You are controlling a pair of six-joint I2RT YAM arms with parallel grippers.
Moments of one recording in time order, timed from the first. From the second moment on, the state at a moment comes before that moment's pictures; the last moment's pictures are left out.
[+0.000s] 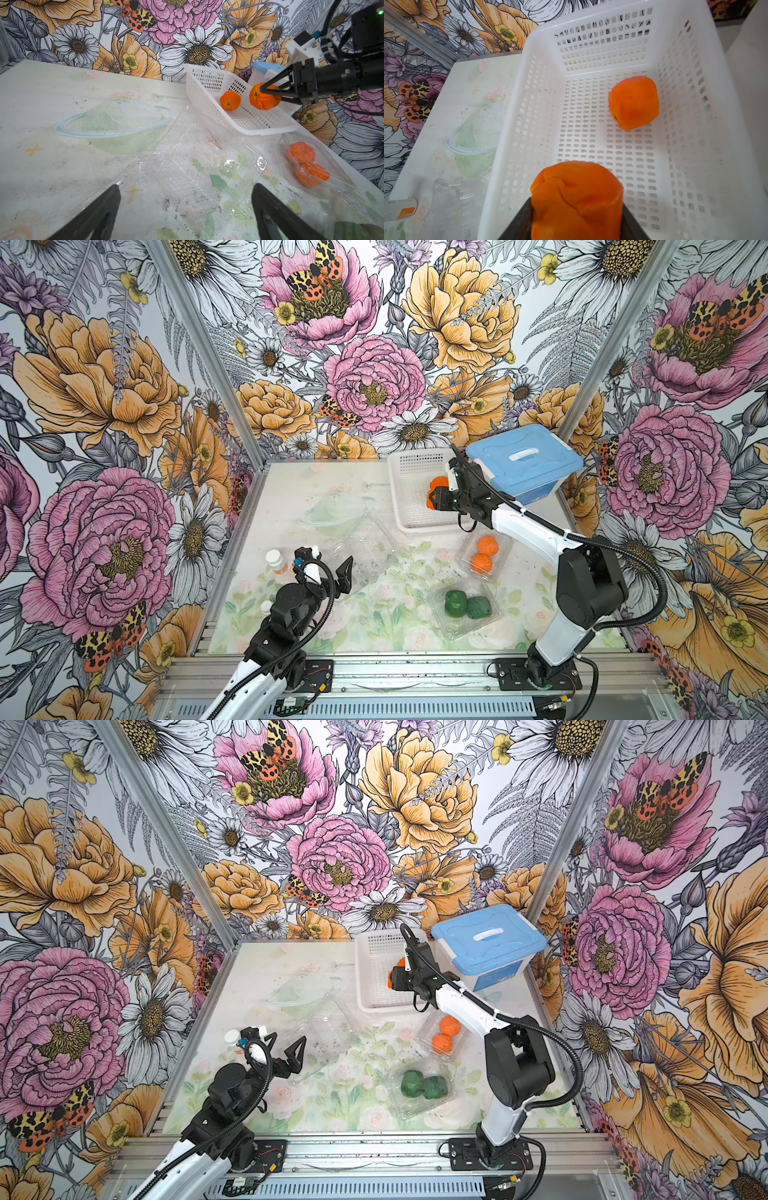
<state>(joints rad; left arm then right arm) -0.49 0.27 0.12 -0.05 -0.15 -0.33 0.41 1.73 1.31 -0.30 -0.08 0.38</state>
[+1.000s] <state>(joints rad) -0.47 0.52 0.25 -0.10 -0.21 -0.43 0.41 1.67 1.20 -0.29 -0.08 0.31</state>
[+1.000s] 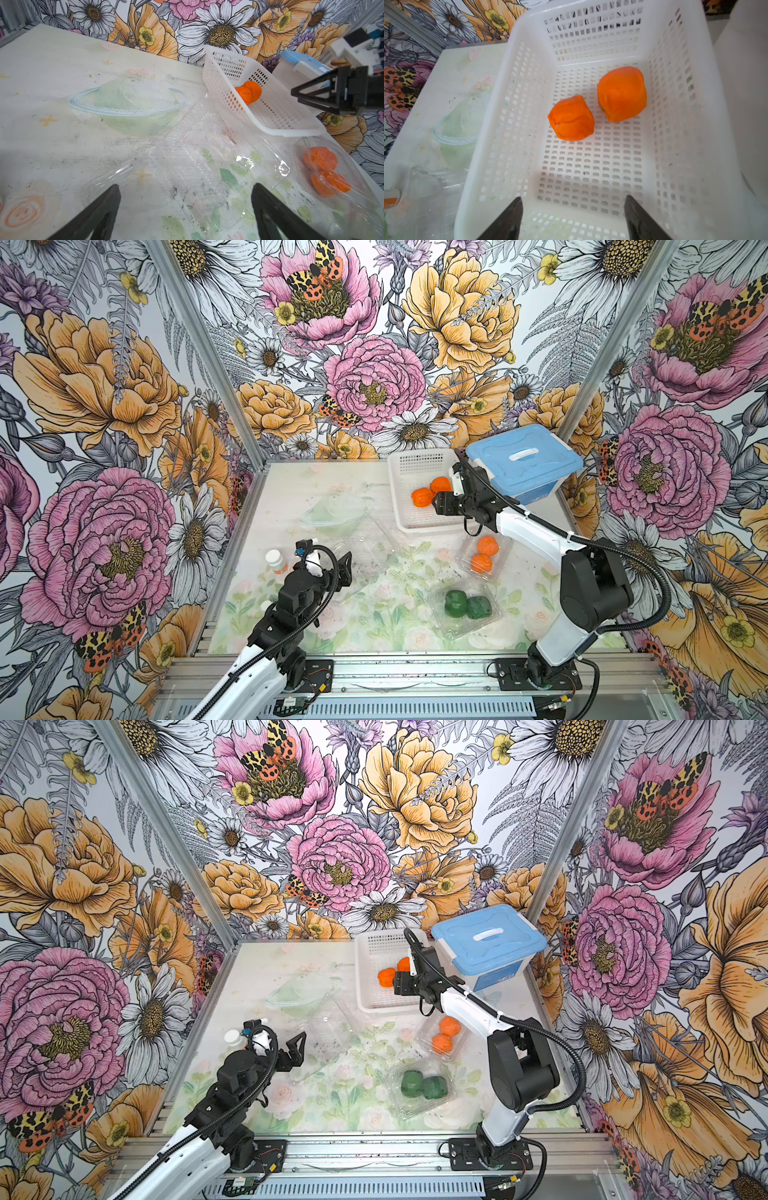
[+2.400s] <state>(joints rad) -0.45 1.74 1.13 -0.38 -0.17 -0.33 0.55 1.14 0.60 -0.04 0.00 0.29</state>
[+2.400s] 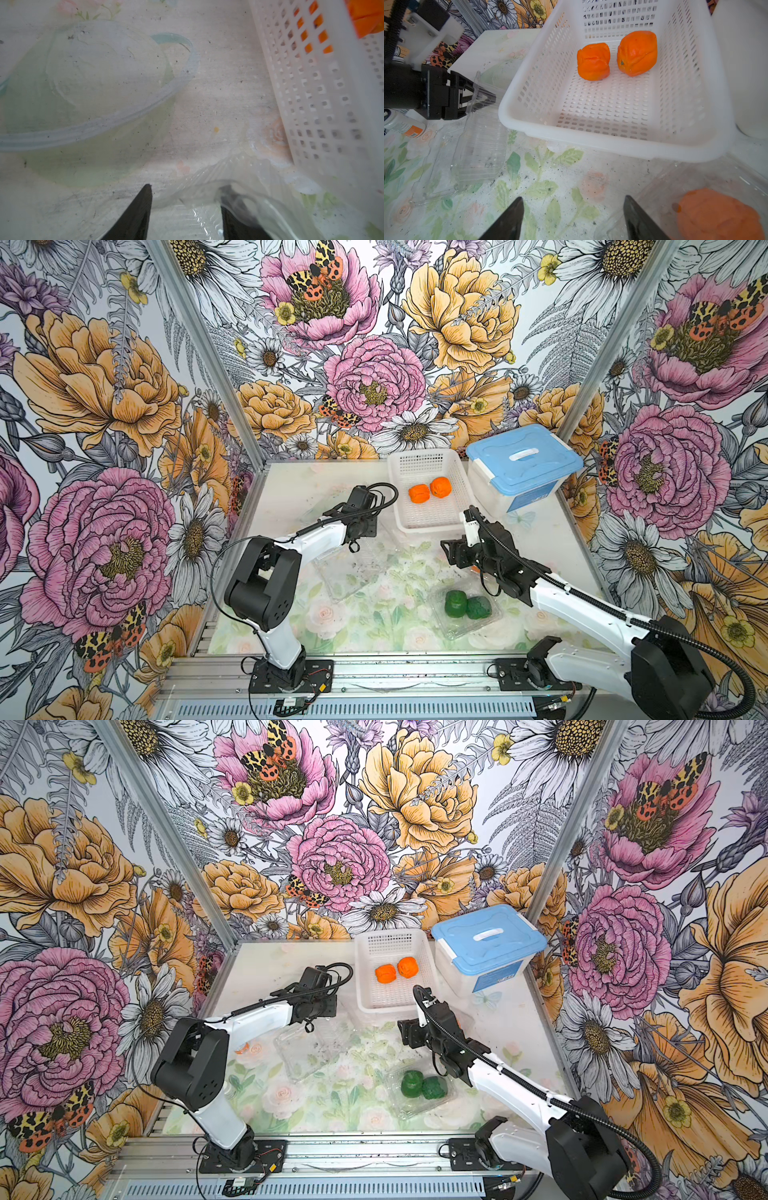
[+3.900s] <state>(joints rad) -0.25 2.10 1.81 -0.62 -0.40 -0.13 0.49 1.11 0.54 0.02 0.08 0.32</state>
